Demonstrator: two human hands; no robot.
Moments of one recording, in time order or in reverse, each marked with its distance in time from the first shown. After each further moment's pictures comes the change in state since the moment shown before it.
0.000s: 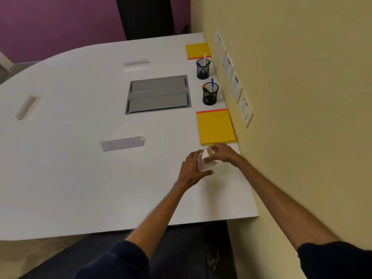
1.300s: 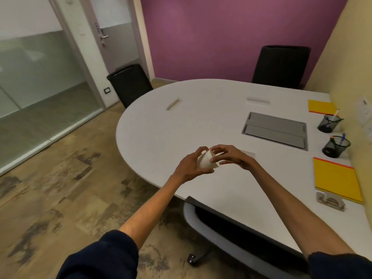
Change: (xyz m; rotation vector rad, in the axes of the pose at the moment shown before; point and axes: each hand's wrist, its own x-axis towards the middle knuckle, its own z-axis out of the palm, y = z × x) left_hand -0.295 -0.209 -0.308 0.048 0.454 -0.077; right_hand -0.116 -0.309 0.297 0.013 -0.535 -0.551
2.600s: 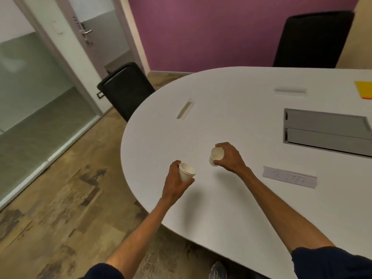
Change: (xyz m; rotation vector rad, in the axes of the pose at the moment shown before) left_hand 0.142 -0.255 -0.101 -0.144 0.159 -0.337; right_hand 0.310 -0.010 0.050 -0.363 0.425 0.018
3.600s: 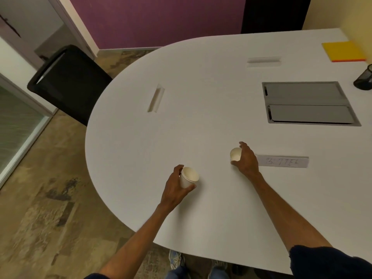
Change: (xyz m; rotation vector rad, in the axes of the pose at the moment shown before) left_hand 0.088 -0.043 0.044 -0.006 -0.349 0.004; right_hand 0.024 0.099 0.011 -0.021 0.206 0.467
